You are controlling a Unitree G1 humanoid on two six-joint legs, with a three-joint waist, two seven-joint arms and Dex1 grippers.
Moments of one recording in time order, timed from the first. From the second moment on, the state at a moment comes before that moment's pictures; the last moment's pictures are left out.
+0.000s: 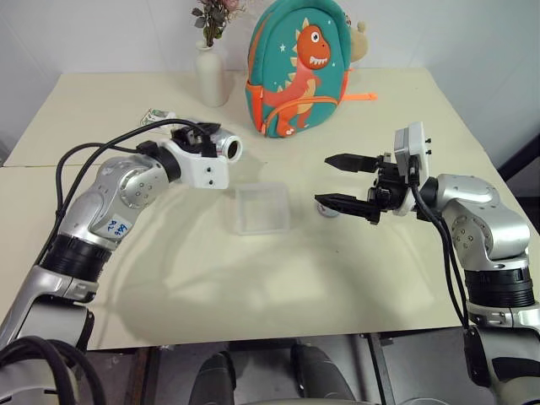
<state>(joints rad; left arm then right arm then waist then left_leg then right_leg) -0.89 0.82 -0.37 0.25 0.66 -0.31 -0.22 -0.63 -0.62 -0.05 -0.03 0.56 0.49 1.11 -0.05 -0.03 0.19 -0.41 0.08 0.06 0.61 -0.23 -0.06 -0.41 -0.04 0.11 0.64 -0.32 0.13</state>
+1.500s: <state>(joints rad) -0.70 0.48 0.27 0.02 0.11 0.49 -0.39 -0.61 -0.50 -0.06 0.00 0.60 0.49 1.04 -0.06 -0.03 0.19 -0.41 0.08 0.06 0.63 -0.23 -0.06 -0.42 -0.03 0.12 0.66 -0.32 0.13</state>
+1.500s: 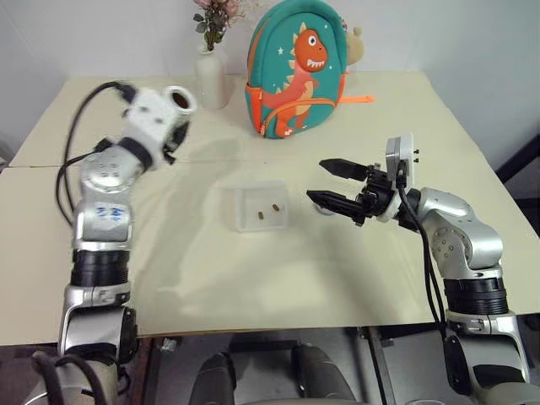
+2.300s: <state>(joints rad) -0.31 0.43 0.55 0.17 -0.17 0.18 -0.26 -0.78 -0.48 0.07 0.12 0.50 0.35 1.22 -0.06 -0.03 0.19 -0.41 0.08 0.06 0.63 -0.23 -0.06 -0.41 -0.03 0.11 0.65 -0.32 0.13</state>
